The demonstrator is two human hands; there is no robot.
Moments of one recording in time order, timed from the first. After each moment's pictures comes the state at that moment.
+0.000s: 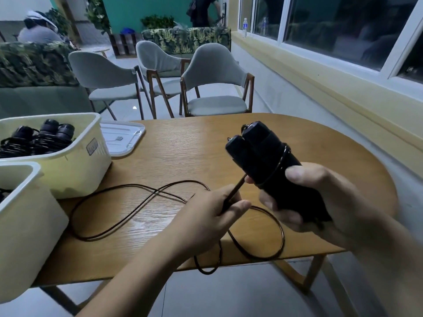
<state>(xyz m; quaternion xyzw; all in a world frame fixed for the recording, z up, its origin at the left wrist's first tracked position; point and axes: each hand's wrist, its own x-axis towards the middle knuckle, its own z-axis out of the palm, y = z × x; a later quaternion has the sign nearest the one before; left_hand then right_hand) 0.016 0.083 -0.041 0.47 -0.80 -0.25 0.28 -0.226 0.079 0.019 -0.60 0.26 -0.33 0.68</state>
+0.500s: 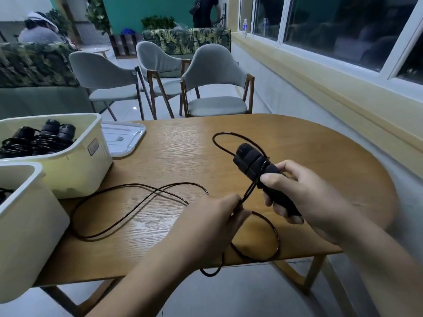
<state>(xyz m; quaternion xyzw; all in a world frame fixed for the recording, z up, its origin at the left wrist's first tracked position) 0.009 0.098 -0.035 0.53 -0.82 -0.11 0.19 -0.214 0.068 0.002 -0.58 0.50 -0.35 0.54</state>
